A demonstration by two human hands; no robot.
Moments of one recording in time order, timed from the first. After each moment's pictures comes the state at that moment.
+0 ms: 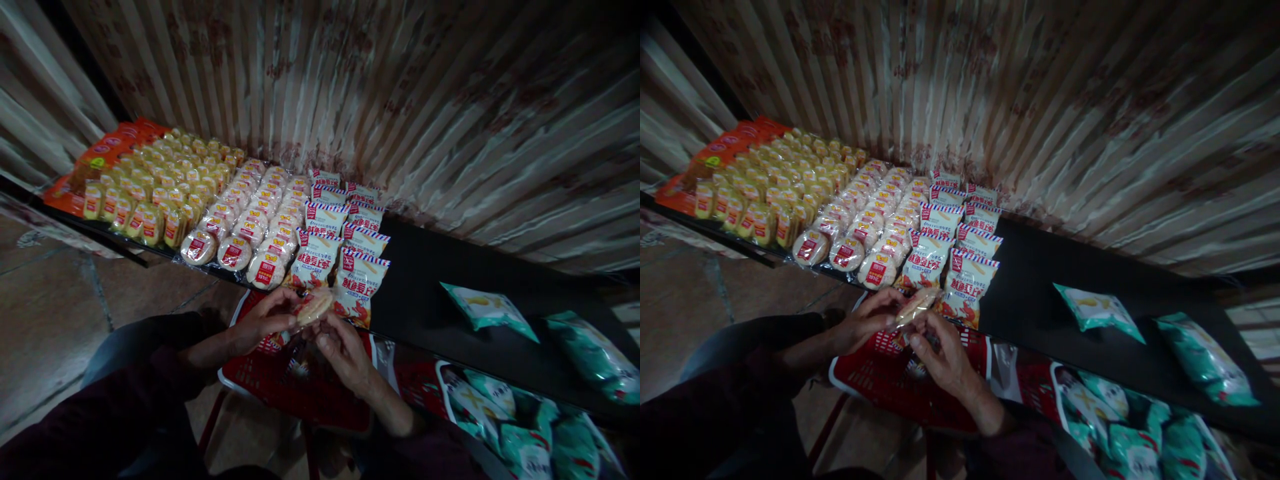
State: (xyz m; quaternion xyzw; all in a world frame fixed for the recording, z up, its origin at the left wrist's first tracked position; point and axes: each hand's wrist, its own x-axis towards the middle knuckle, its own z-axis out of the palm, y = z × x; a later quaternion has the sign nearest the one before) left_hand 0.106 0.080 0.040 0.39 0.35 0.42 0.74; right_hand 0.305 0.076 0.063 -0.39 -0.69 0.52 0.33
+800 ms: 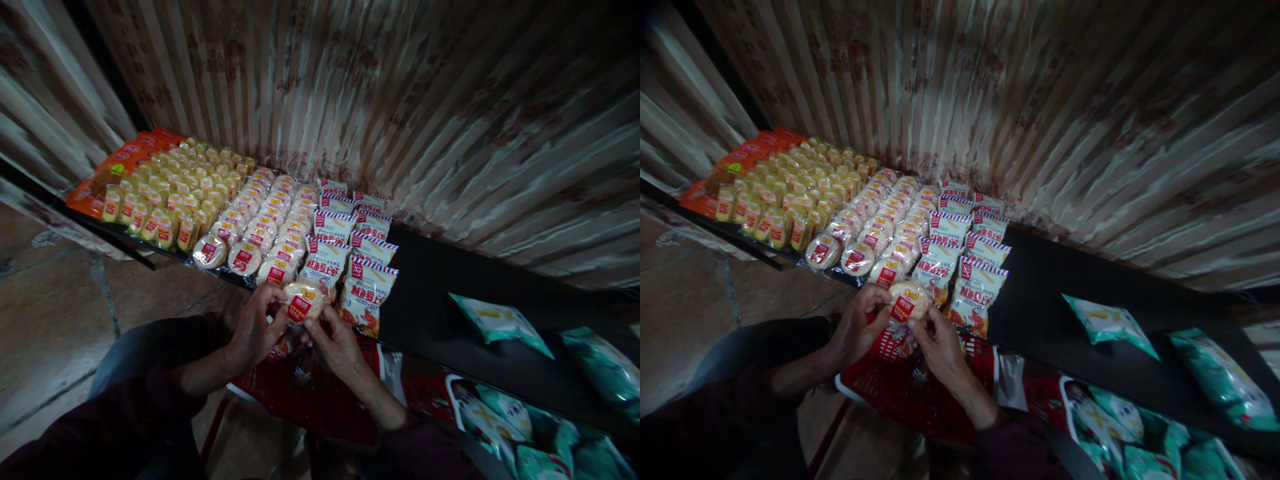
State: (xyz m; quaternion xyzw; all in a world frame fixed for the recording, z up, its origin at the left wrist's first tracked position) left_hand 0.100 0.070 0.046 0.53 0.58 0.48 0.39; right_hand 0.274 0.087 0.043 -0.48 -0.59 0.57 0.32
